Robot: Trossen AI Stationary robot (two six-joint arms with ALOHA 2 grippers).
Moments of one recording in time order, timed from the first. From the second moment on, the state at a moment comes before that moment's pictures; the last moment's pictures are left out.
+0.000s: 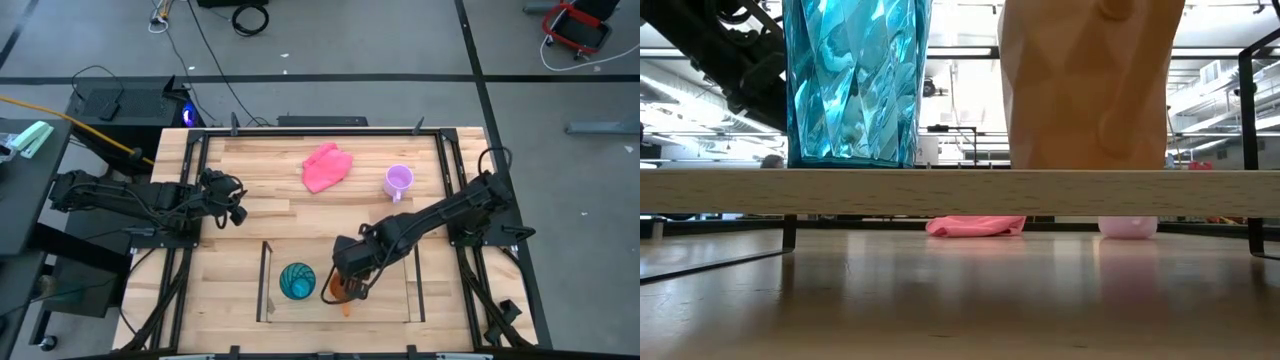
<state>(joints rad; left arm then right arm) -0.11 0.73 0.52 -0.63 -0.69 -0.54 0.41 1.83 1.69 -1.12 0.05 0.74</state>
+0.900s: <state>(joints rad) -0.11 0.73 0.52 -0.62 -0.69 -0.53 -0.43 1.44 1.69 -1.53 0.32 0.56</state>
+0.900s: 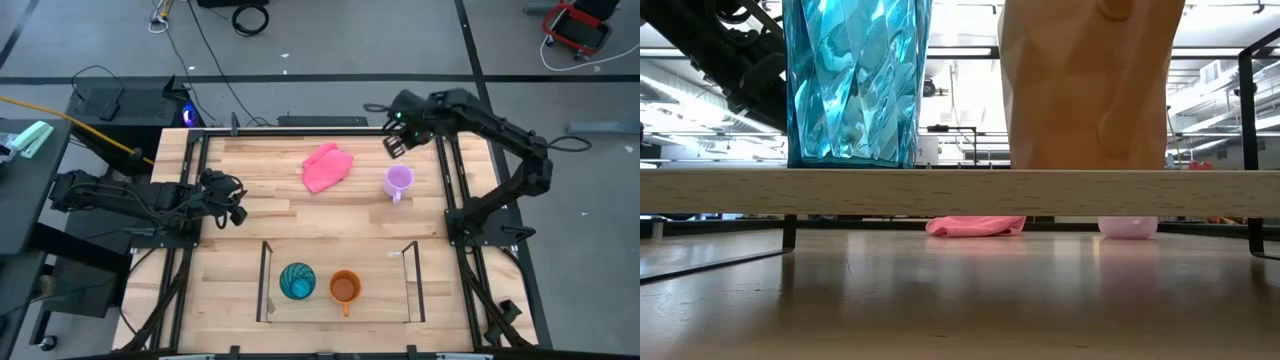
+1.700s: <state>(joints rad) -0.11 0.73 0.52 -0.60 -0.69 -0.50 -0.62 1.44 1.13 -1.25 0.17 0.26</state>
